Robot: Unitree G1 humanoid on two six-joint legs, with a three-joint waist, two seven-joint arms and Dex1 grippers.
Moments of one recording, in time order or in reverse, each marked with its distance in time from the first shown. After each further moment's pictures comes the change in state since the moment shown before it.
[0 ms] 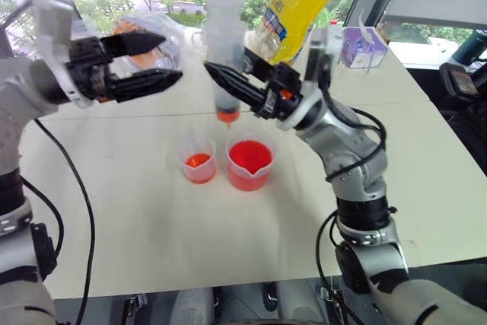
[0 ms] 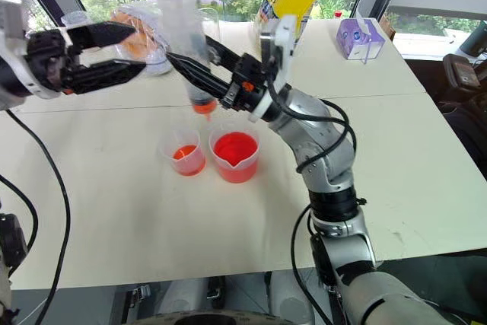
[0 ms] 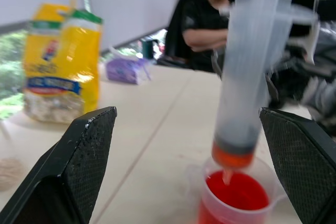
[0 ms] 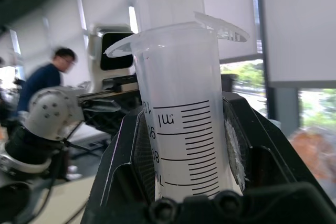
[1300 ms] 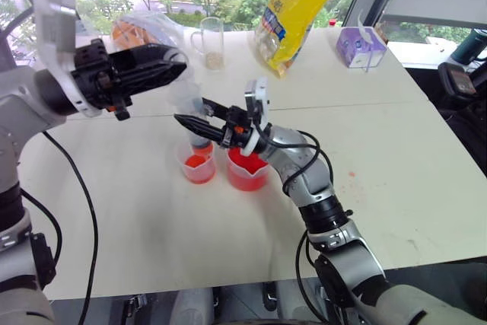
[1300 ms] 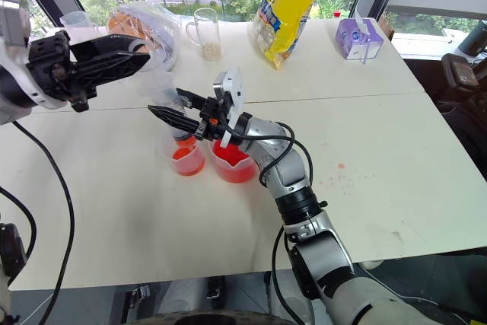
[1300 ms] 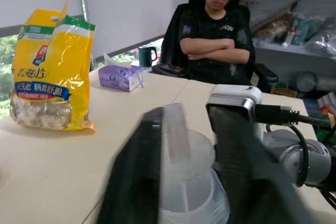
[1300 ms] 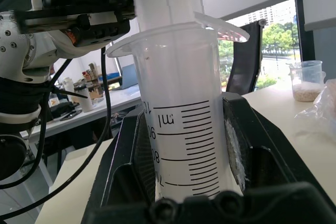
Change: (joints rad) left arm 0.075 -0.019 -0.023 -0.128 -0.132 0.015 0.140; right arm 0.055 0.108 0.106 0.301 -0.179 -0.209 0.144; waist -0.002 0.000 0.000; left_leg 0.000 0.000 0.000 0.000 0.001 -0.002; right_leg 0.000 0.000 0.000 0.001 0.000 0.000
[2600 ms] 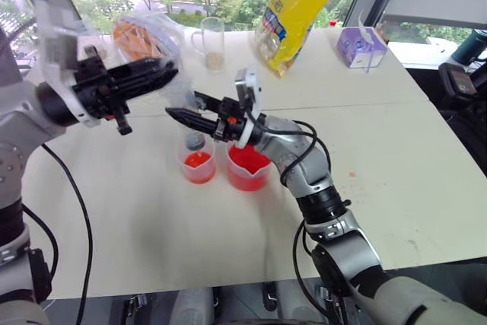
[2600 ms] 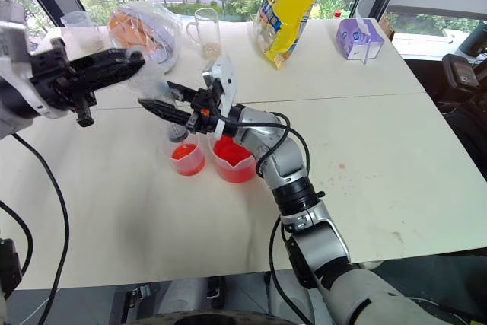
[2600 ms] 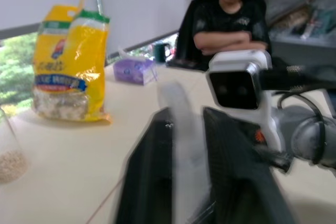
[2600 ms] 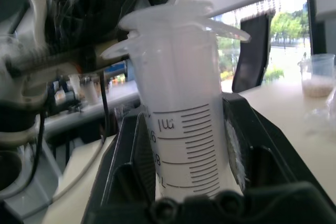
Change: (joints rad) left arm 0.103 0.012 -0.003 -0.032 0.030 -0.076 0.002; right arm -0.079 0.024 -0.047 0.008 0.016 0.100 -0.059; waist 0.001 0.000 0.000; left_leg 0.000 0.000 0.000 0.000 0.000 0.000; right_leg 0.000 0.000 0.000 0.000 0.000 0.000
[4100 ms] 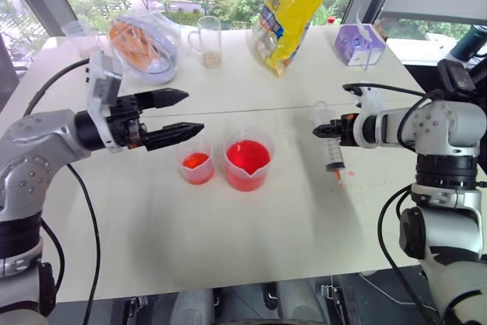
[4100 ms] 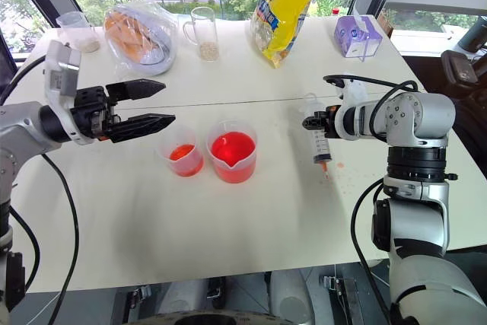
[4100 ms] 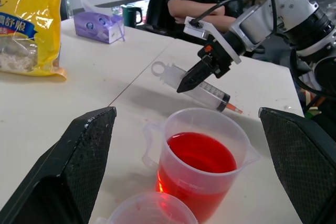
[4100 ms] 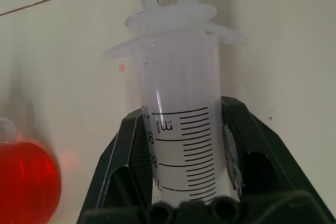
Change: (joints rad) left arm 0.086 -0.042 -0.082 -0.015 0.047 0.011 -0.059; right arm -0.108 -0.611 -0.333 0.033 0.139 1.261 -0.558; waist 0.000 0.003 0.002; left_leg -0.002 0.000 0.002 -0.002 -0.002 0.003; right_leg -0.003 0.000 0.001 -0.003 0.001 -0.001
